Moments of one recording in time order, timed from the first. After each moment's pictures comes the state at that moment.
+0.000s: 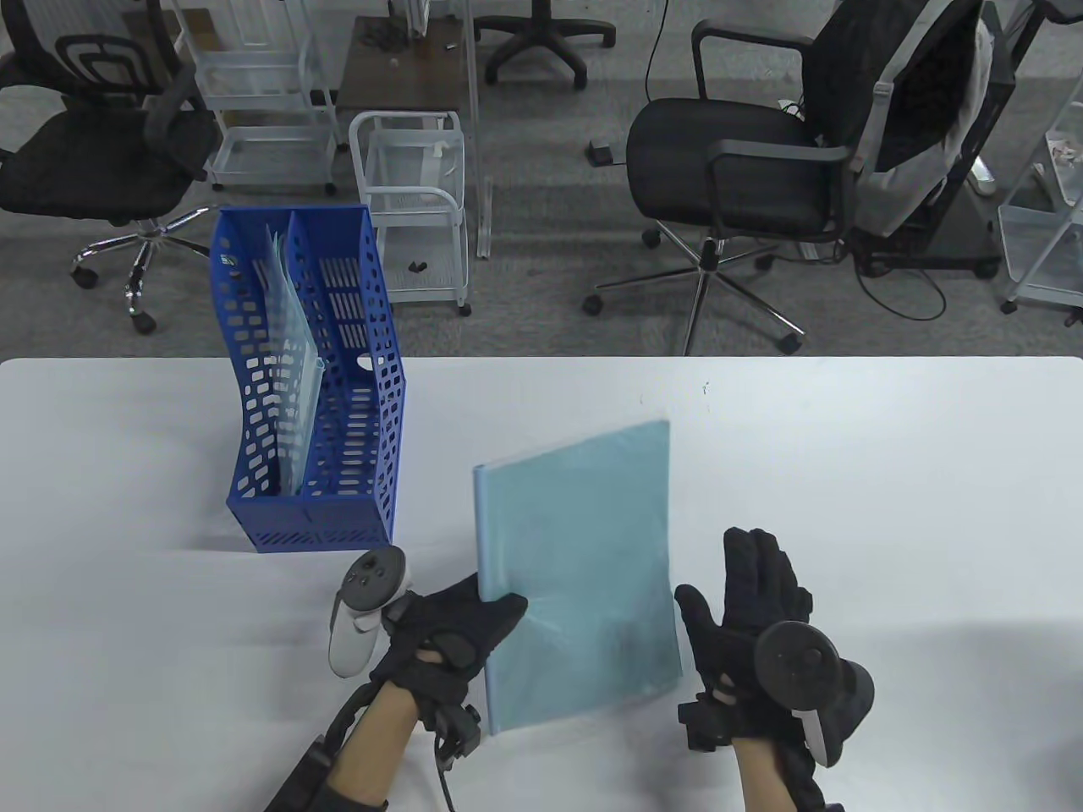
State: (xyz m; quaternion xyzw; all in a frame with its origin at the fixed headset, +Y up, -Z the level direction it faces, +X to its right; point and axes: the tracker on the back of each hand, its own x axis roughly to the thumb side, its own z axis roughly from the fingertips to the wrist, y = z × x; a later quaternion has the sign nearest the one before) left_hand -0.159 -0.721 -0.305 -0.13 -0.16 0.67 0.71; right_hand 0.196 -0.714 -0.260 -0.07 -0.17 0.93 0.32
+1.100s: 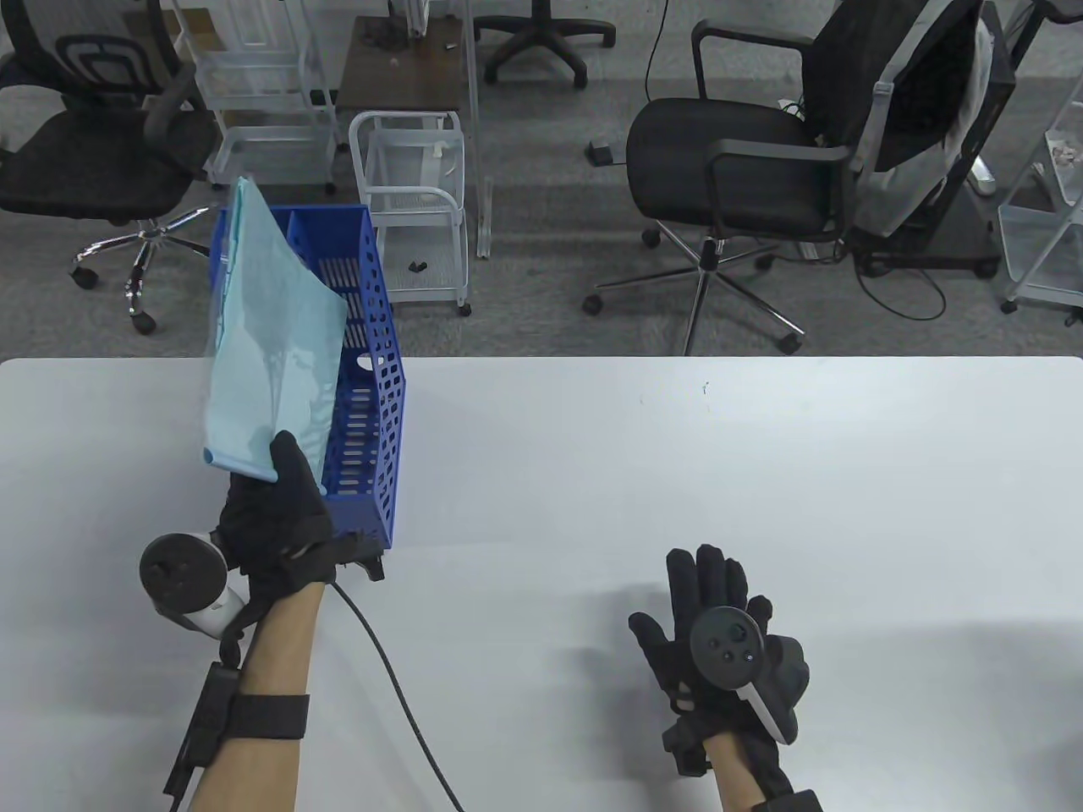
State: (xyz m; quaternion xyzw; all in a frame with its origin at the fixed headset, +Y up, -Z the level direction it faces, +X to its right) left_hand -0.291 -0.654 -0.342 0.37 0.01 0.58 0.72; right_hand 0.166 -0.736 -0.272 -0.03 -0.07 0.97 0.23
